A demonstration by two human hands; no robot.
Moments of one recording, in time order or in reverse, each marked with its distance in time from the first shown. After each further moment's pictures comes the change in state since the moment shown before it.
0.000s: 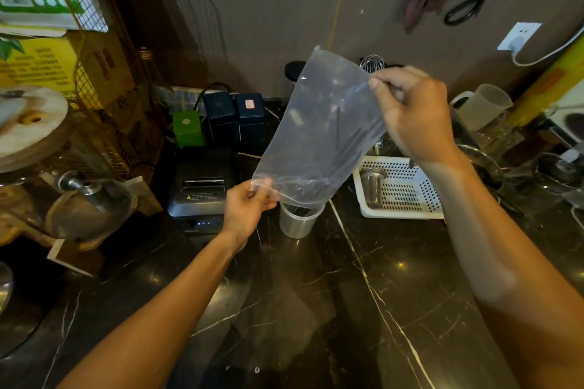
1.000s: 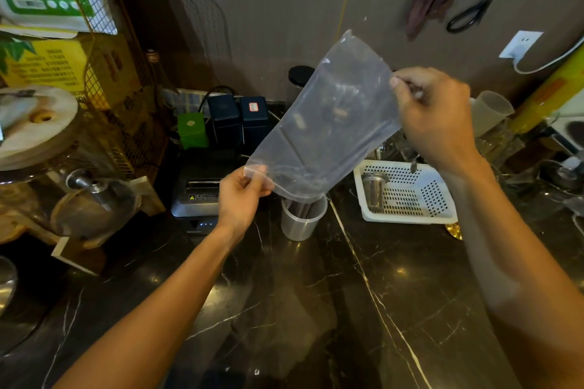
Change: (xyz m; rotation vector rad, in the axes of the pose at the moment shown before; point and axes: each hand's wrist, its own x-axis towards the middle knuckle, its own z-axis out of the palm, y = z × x) left_hand 0.000 0.029 -0.006 -0.011 0.091 0.105; right_hand 0.000 -0.002 -0.018 -0.056 0.012 0.044
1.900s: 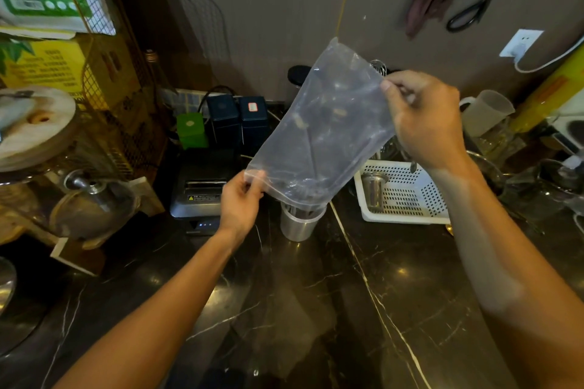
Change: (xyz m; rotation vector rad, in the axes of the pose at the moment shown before) left_hand 0.001 -0.016 0.000 0.069 0.000 0.038; right_hand -0.002 0.003 0.011 0.058 -0.050 0.011
